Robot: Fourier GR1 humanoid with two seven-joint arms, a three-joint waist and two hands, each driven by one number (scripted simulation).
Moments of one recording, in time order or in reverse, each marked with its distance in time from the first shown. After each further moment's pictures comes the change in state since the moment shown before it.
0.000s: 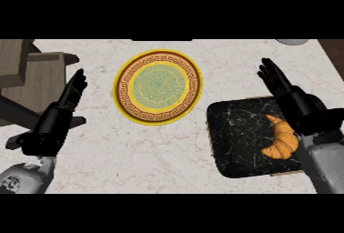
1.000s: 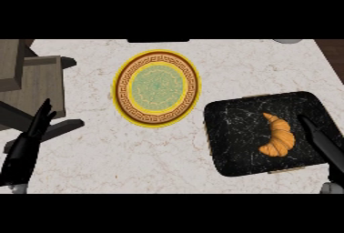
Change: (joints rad) left arm 0.230 0.068 0.101 0.103 -0.054 0.030 -0.136; right arm 0.355 0.345 -0.283 -0.454 0.070 -0.869 -0.143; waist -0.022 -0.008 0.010
